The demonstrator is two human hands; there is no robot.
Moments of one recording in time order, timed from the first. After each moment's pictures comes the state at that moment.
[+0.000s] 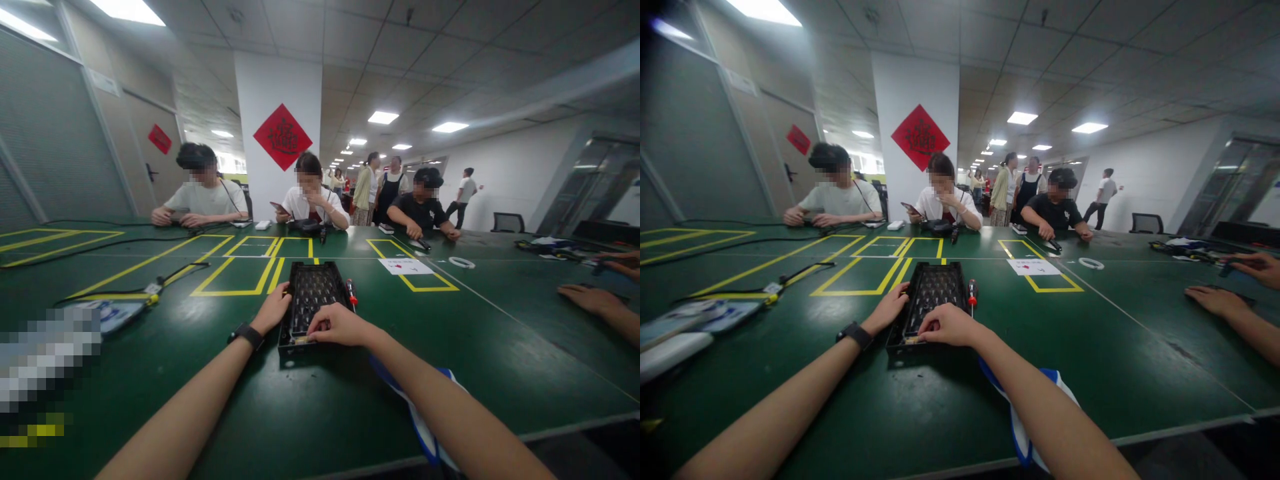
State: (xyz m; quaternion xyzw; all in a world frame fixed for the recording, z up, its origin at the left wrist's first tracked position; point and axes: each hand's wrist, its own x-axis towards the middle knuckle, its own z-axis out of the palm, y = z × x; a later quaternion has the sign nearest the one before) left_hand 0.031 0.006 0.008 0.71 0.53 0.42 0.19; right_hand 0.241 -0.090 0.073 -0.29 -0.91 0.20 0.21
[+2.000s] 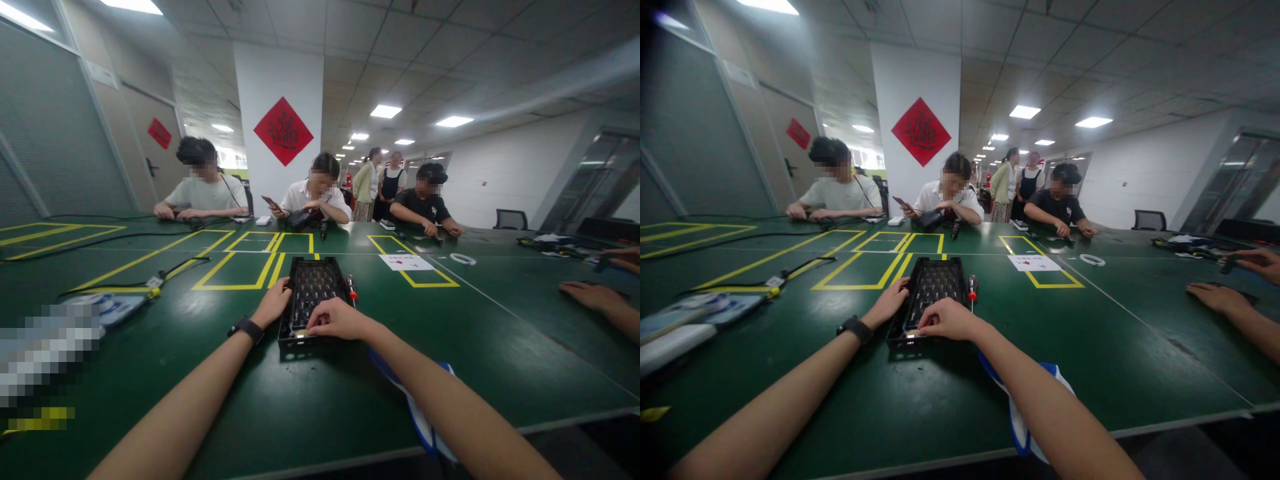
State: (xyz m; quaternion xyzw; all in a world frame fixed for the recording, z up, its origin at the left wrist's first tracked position) left_hand 0.030 0.009 0.004 0.71 0.54 0.42 0.18; right_hand 0.241 -0.085 0.065 -0.30 -0.90 0.25 0.21
